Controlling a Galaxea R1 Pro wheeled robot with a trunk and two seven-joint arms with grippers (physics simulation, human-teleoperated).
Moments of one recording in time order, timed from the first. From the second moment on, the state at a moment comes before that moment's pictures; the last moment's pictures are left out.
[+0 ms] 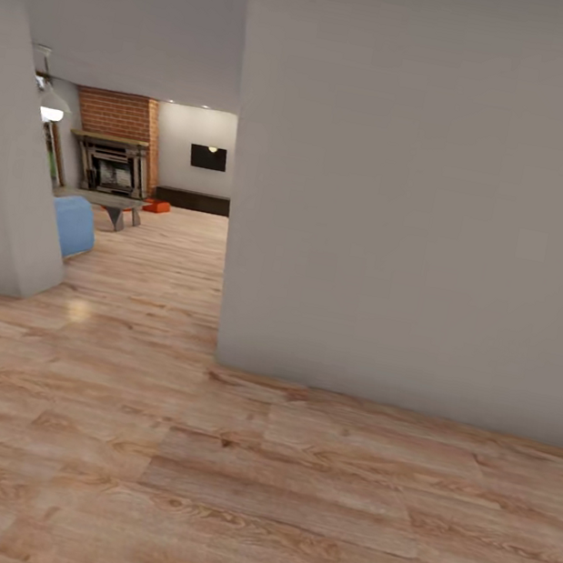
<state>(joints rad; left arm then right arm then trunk) -0.01 -0.10 0.11 0.05 -0.07 -0.91 0.28 0.07 0.01 0.01 -0.25 0.05 -0.73 0.01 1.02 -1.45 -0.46</state>
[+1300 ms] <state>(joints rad) -0.01 -0.10 0.11 0.05 -0.07 -0.91 0.28 0.07 0.01 0.00 -0.25 0.05 -0.73 0.01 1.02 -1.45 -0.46</state>
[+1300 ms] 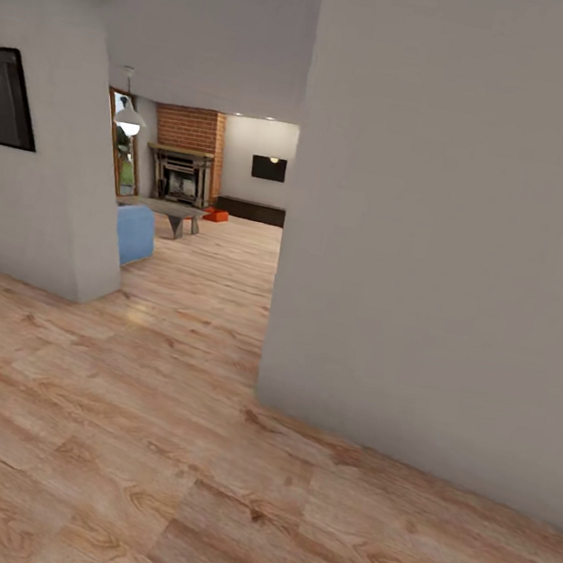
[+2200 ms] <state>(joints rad) -0.01 -0.10 0.11 0.05 -0.07 -0.91 0.28 0.07 0.01 0.00 -0.25 0.05 -0.73 0.01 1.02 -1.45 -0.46</state>
